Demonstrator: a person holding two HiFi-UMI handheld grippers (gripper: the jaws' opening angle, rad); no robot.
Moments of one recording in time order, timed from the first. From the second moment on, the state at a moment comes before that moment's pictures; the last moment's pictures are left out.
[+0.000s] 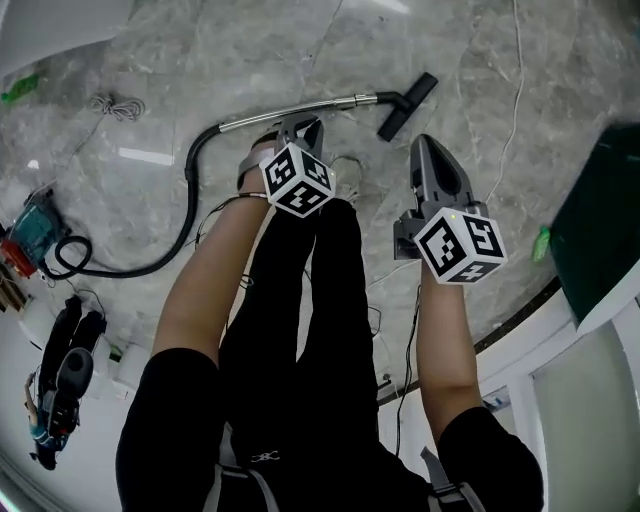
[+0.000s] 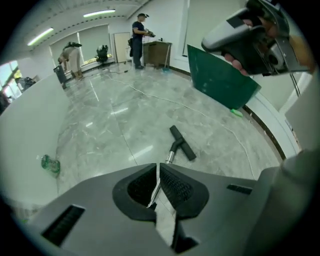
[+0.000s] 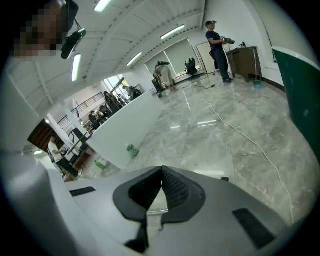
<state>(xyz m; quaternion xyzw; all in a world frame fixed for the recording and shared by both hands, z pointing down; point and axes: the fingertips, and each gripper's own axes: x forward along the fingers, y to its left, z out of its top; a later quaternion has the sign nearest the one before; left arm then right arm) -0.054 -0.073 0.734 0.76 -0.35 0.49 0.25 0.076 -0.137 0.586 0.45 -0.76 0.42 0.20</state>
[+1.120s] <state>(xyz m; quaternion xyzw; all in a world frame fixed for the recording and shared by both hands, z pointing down) -0.059 -0.031 1.088 0.70 -0.15 0.67 0.20 0.093 -0.145 0.853 0.46 -0.73 0.47 0.21</state>
